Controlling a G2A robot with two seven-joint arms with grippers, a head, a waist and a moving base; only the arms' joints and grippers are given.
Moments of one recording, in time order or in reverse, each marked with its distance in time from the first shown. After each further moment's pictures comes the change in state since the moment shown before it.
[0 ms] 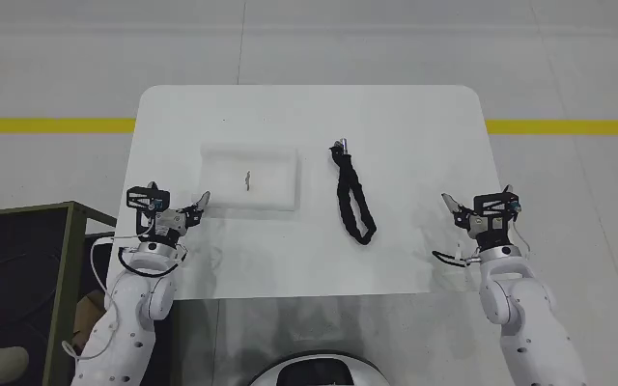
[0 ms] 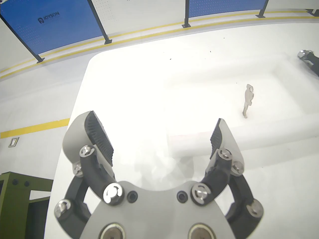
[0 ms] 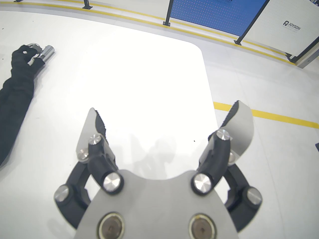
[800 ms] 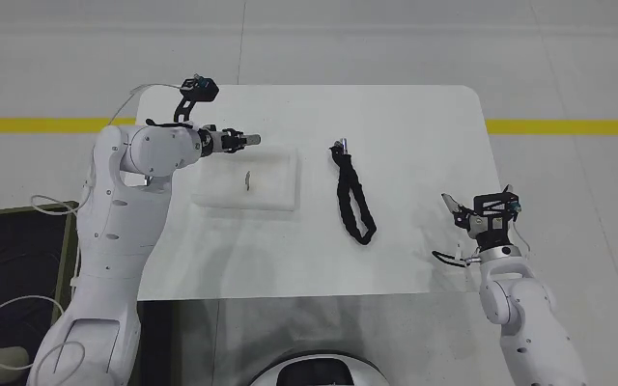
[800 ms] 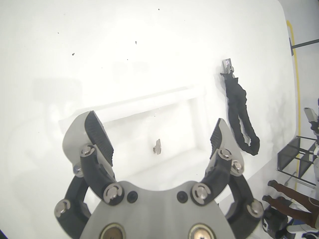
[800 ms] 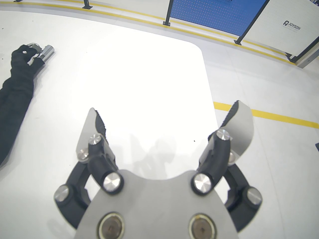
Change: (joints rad) left arm -0.835 -0.017 0.237 0.246 -0.563 0.029 -1.173; right arm 0.000 0.000 0.000 0.000 0.000 0.000 0.000
